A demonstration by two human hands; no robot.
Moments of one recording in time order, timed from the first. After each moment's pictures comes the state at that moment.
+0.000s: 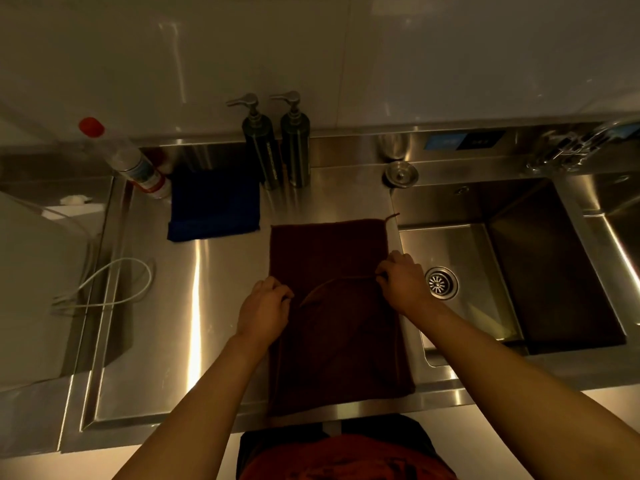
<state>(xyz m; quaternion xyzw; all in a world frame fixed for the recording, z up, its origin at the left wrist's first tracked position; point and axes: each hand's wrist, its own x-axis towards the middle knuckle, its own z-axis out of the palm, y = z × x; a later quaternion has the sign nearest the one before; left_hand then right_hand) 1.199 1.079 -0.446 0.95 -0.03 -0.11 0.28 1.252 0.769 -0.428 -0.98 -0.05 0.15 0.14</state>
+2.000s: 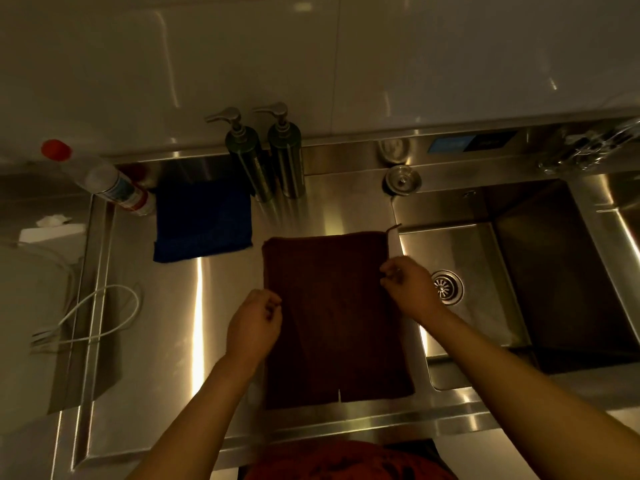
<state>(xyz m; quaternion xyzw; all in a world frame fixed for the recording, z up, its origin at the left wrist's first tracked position) 1.224 1.084 -0.449 0.91 0.09 -0.13 0.38 1.282 0.756 -0.427 -0.90 0.10 0.16 0.40</state>
